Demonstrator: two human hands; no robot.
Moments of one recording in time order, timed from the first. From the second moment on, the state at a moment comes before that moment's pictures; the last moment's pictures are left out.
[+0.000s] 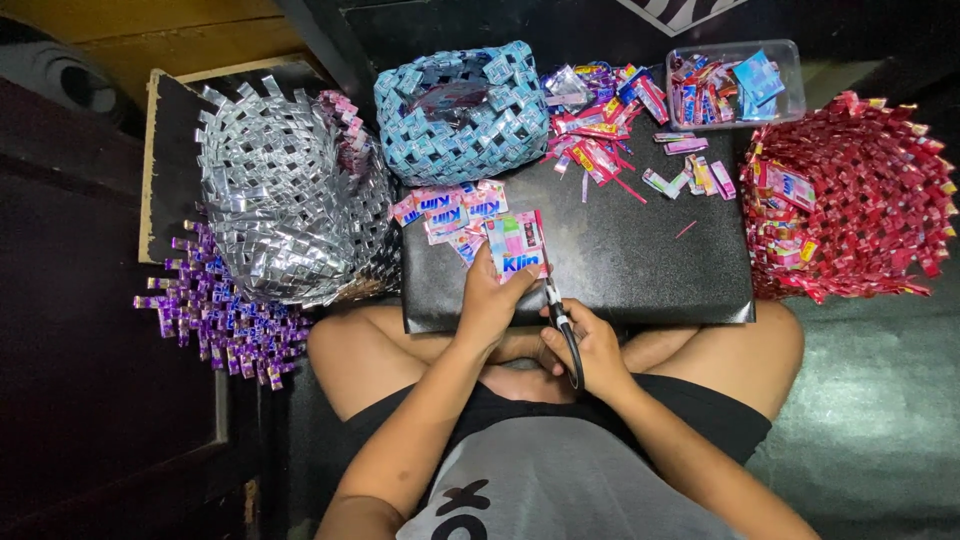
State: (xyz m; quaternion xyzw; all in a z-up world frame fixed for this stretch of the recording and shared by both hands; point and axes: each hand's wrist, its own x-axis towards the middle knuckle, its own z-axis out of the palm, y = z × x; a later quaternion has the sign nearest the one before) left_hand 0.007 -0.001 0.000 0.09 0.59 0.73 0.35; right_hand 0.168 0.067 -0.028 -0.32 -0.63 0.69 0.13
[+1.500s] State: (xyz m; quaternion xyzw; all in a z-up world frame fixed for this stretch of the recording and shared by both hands) left_hand 0.005 -0.018 -0.040 0.06 0.64 0.67 0.37; right_hand 0.162 0.109 -0.037 -0.42 -0.58 0.67 0.19
